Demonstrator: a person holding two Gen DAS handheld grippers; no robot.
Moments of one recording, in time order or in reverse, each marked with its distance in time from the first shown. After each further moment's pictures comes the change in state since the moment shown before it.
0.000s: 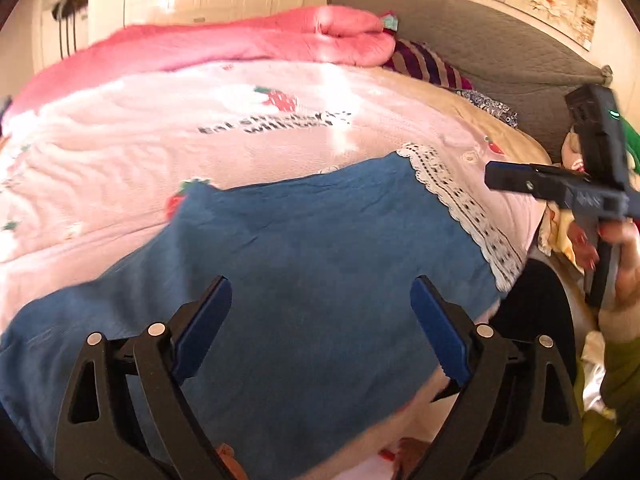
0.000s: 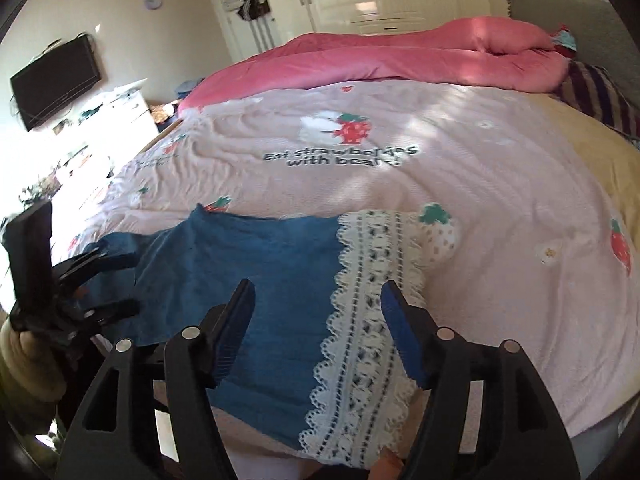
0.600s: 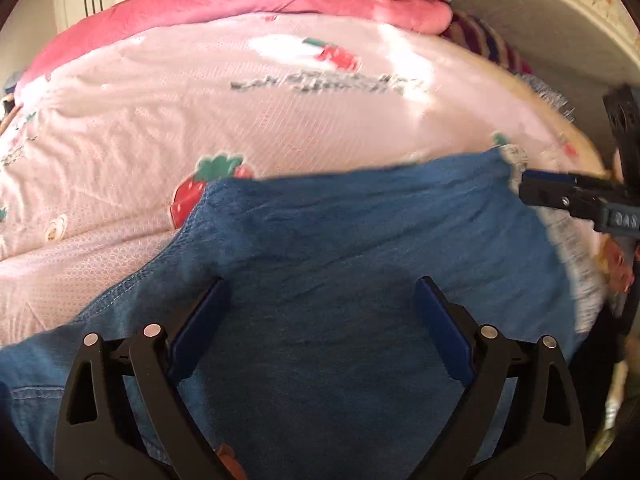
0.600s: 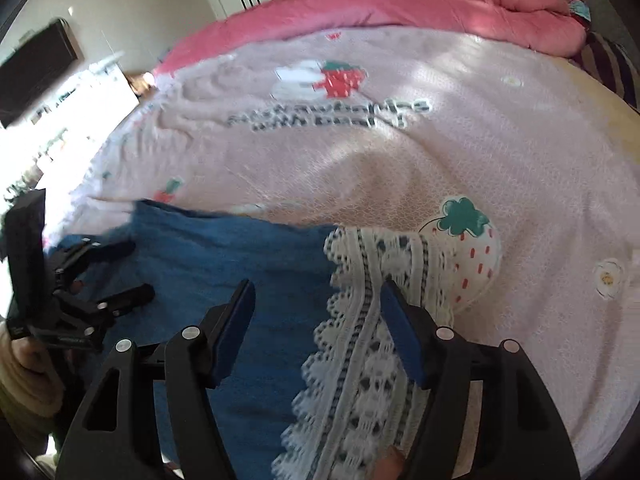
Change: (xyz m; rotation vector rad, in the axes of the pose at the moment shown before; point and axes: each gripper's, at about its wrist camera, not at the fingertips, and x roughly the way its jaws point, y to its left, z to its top) left arm 0.060 0.033 0.027 -0.087 0.110 0.102; right arm 0.049 -0.034 0.019 0.105 0.078 0.002
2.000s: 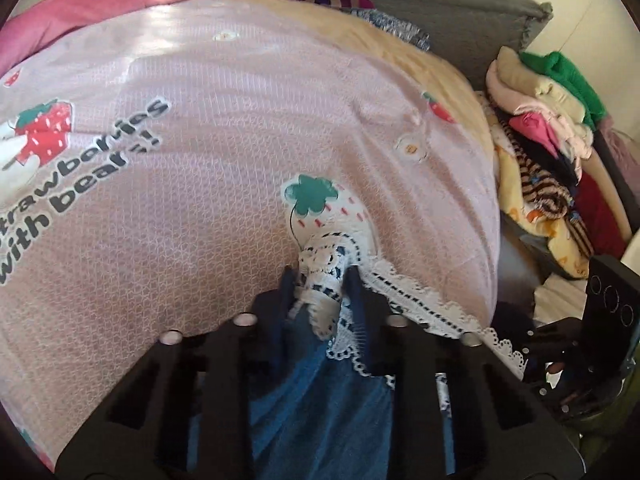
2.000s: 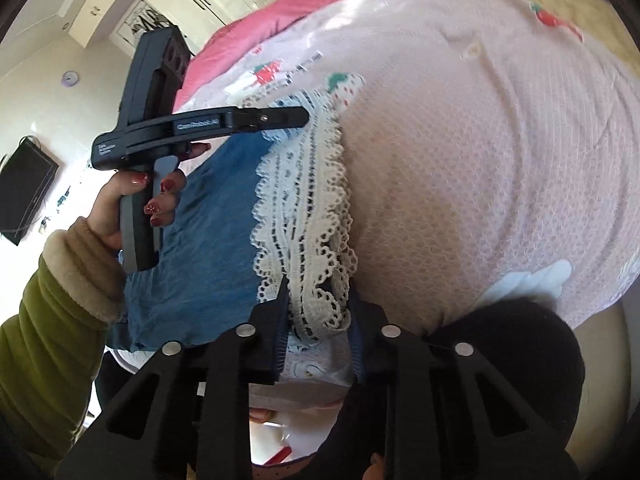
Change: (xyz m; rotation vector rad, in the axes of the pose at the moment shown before) left arm 0.103 -0.142 0.102 0.355 0.190 -0.488; right arm -0.055 -0.022 -0.116 0.365 -0.031 0.031
